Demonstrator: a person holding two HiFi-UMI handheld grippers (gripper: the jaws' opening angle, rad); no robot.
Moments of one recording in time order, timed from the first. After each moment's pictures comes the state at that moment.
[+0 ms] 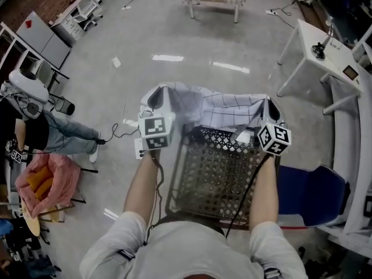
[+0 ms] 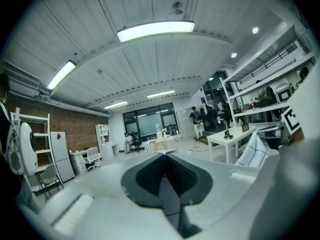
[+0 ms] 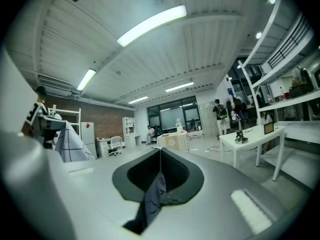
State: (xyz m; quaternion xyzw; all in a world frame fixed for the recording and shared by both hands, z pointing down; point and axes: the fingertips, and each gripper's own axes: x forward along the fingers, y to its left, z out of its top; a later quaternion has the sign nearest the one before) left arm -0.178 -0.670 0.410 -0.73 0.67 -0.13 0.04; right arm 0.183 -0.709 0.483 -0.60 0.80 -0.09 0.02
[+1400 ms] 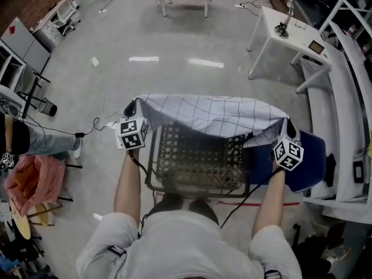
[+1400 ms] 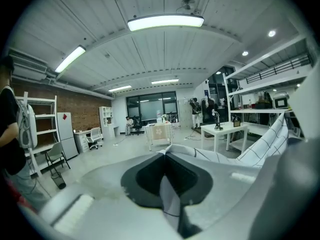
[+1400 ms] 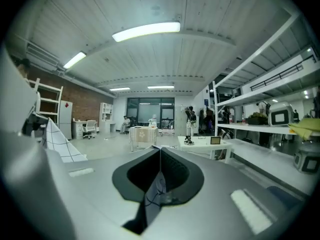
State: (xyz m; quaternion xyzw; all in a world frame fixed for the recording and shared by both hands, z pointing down) left arm -0.184 -0.502 0.487 -0.72 0.67 -0.14 -0.06; right arm 0.409 -0.452 0.475 -0.71 0.70 -0.05 -0.06
